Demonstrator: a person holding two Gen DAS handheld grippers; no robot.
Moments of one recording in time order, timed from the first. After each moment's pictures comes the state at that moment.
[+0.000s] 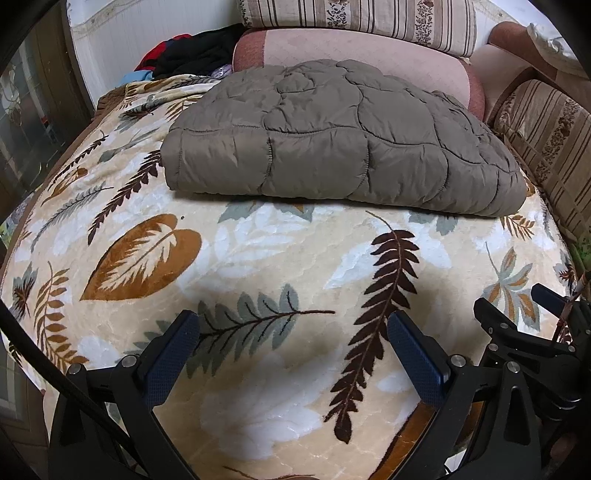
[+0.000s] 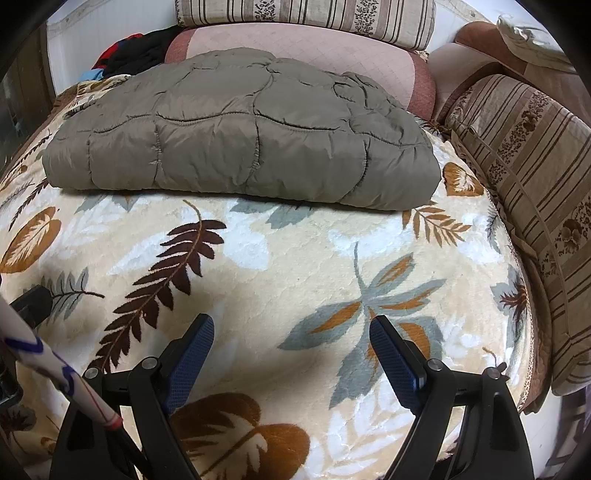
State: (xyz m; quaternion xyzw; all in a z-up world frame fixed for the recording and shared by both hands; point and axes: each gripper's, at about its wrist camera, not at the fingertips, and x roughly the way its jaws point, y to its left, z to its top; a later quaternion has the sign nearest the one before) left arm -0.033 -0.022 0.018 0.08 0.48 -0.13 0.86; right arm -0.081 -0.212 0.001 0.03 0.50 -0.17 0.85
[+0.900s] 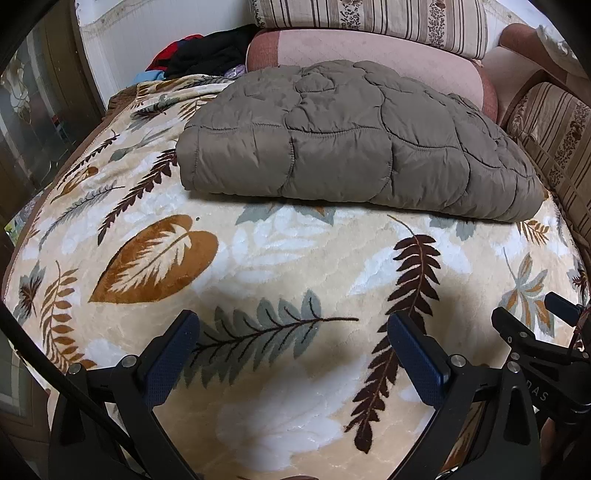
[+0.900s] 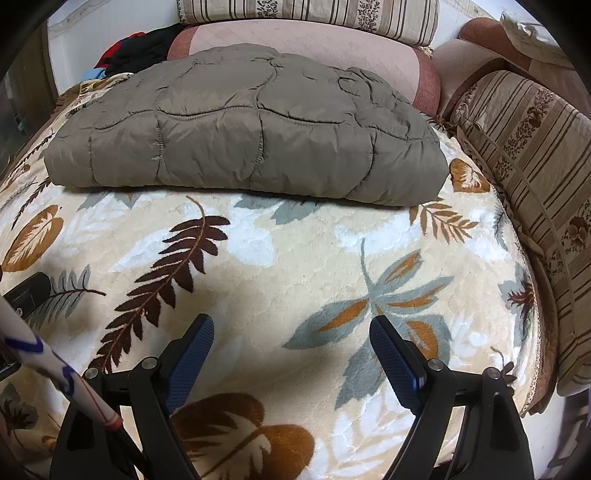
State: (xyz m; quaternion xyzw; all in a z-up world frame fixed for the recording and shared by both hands) left arm -0.024 -0.014 0.013 0.08 0.47 -0.11 0.87; right arm -0.079 -0.213 -0.004 0.03 0.51 -0.16 0.85
